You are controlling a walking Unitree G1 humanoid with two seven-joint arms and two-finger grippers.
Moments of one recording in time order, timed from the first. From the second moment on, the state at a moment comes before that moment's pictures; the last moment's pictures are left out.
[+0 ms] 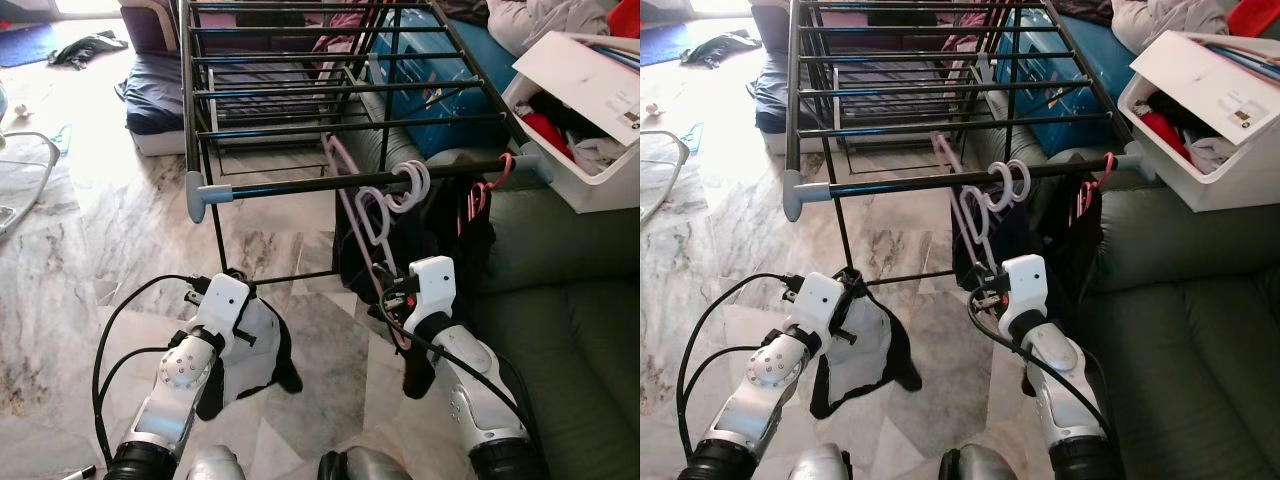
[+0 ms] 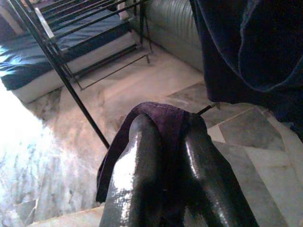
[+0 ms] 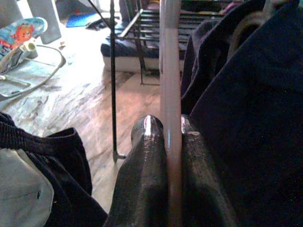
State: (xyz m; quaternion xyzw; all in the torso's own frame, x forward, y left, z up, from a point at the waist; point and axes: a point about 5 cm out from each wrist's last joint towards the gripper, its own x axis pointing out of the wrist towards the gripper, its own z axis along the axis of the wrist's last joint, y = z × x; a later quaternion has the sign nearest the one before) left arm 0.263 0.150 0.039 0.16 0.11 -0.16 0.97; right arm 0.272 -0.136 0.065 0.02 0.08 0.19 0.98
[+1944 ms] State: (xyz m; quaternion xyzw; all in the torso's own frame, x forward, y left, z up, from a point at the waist) left arm 0.264 0.137 0.036 0.14 0.12 -0.20 0.96; right arm 0.274 -0.151 0.044 0.00 0.14 0.10 0.99
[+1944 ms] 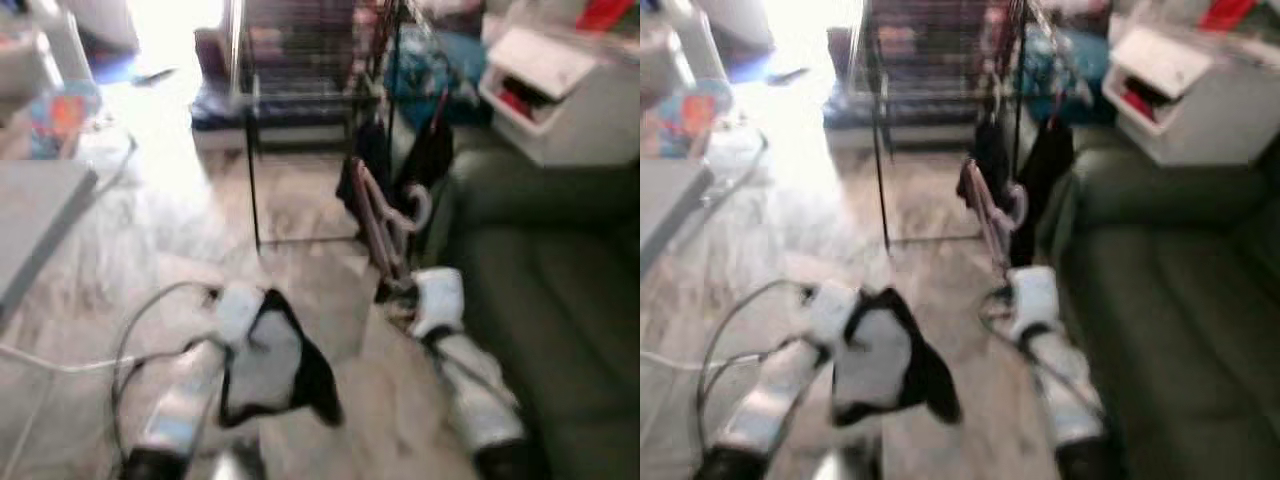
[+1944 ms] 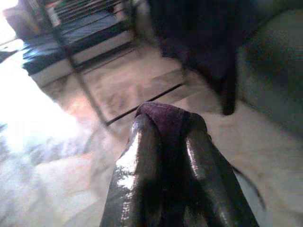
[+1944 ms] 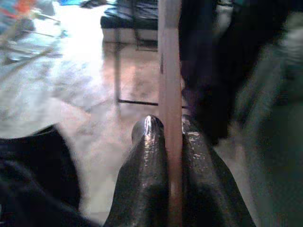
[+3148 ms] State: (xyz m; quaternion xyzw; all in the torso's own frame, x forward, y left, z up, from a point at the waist) left arm 0.254 0.124 0.036 0.11 0.14 -0.27 0.95; right arm 0.283 -0.156 0.046 -0.03 0.13 0.07 0.99
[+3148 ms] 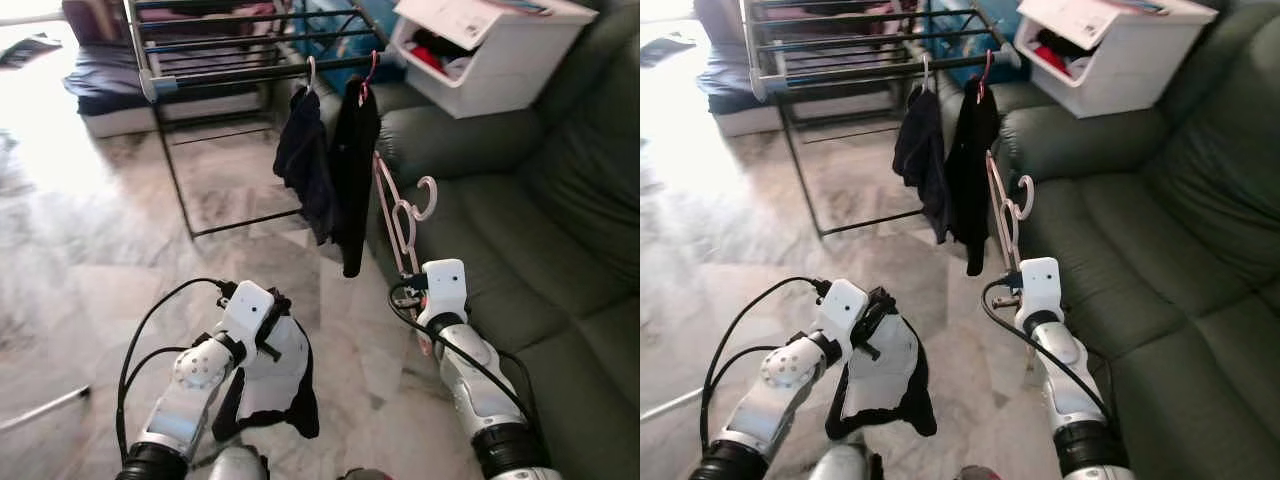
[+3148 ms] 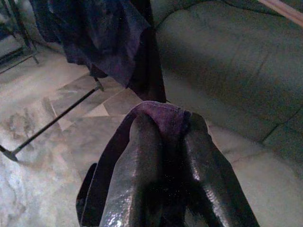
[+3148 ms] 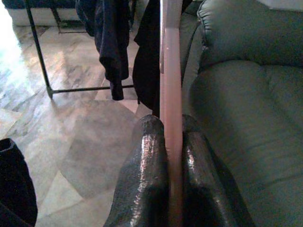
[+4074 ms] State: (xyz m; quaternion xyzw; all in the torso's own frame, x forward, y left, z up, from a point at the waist) left arm 0.255 0.114 0.044 0.13 0.11 -0.29 0.94; right arm 0.279 -0.162 0.039 -0.03 0.15 0.06 0.99
